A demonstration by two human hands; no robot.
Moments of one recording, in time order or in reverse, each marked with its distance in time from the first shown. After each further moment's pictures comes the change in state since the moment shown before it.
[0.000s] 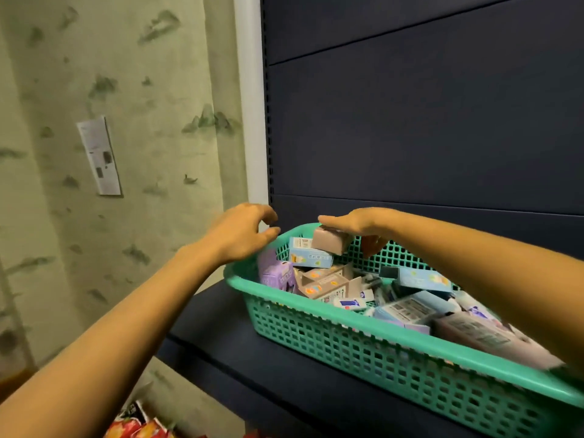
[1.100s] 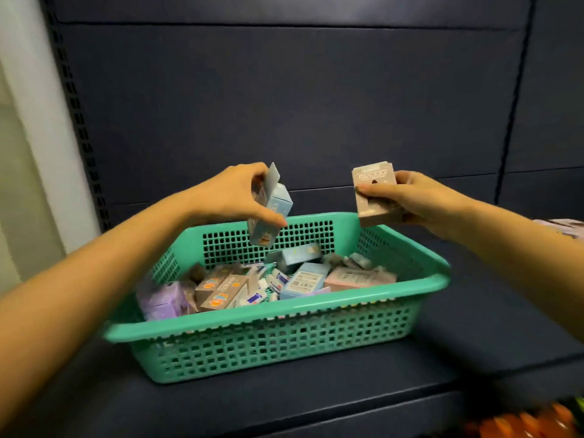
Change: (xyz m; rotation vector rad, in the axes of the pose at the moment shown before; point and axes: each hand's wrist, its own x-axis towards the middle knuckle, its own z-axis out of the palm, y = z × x) left_hand 0.079 0.078 0.008 -0.672 -0.239 0.669; right_hand -0.161 0.094 -0.028 0.676 0.704 0.165
